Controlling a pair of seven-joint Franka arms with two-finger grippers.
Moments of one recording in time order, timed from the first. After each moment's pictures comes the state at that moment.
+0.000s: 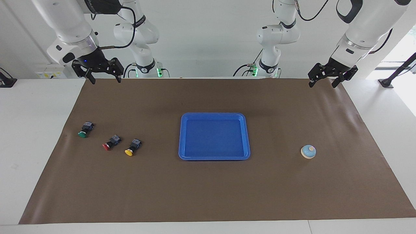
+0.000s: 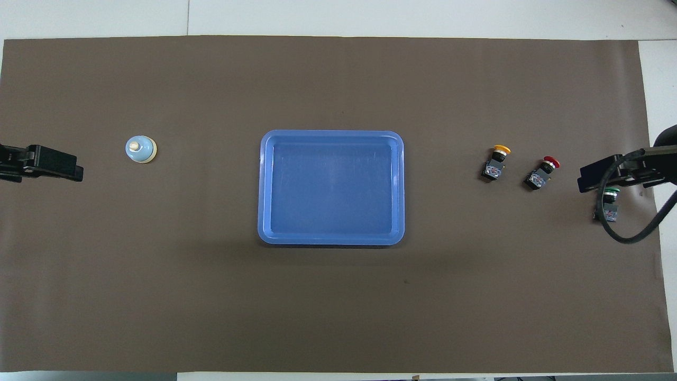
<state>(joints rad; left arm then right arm) 0.00 -0.04 -0.06 -1.61 -0.04 1.53 0.02 -0.11 -0.03 0.13 -1.57 0.00 1.44 -0.03</state>
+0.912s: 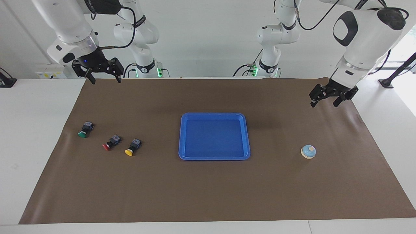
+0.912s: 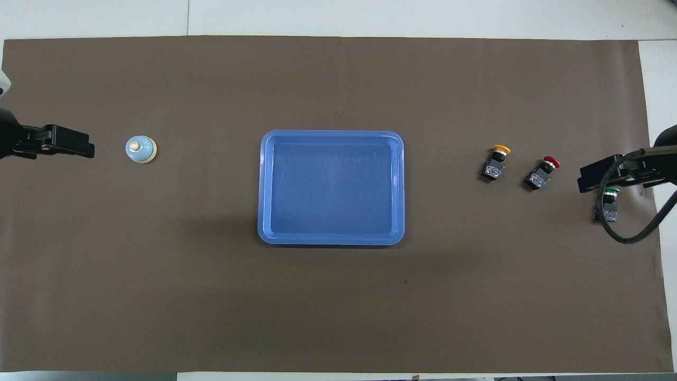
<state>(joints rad) 0.01 0.08 -0.05 -1.66 -0.02 1.79 0.02 -0.11 -0.03 0.13 -1.57 0.00 1.44 -0.03</state>
